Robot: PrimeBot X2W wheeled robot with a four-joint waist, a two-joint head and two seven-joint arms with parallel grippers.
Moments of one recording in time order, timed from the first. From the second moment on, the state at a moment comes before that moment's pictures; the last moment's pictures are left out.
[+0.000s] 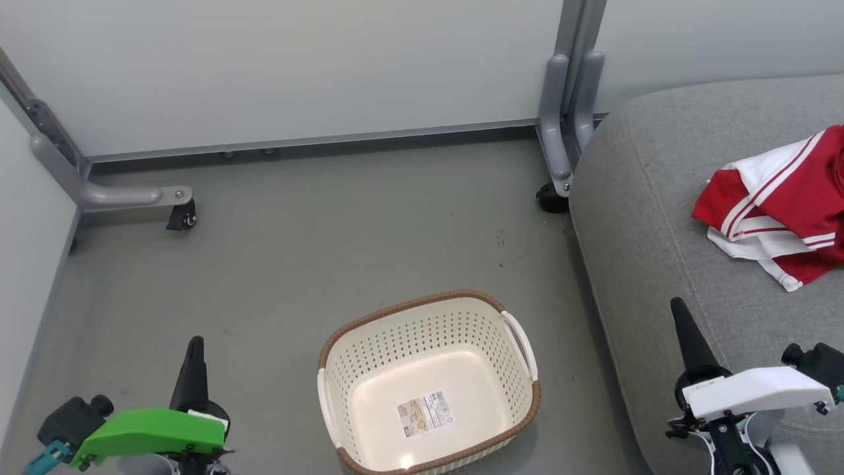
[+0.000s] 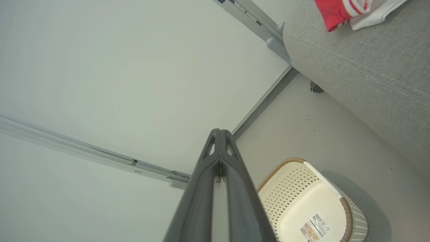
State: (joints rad) left arm -0.03 0.07 0.00 0.23 -1.05 -0.05 -0.03; right arm -0.01 -0.08 -0.01 0.12 1.06 0.13 -0.01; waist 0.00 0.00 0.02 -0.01
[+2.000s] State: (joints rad) left arm -0.09 0.05 0.10 0.24 -1.56 -0.12 0.10; right arm -0.09 -0.08 -0.07 0.23 1.59 0.13 0.07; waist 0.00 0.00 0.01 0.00
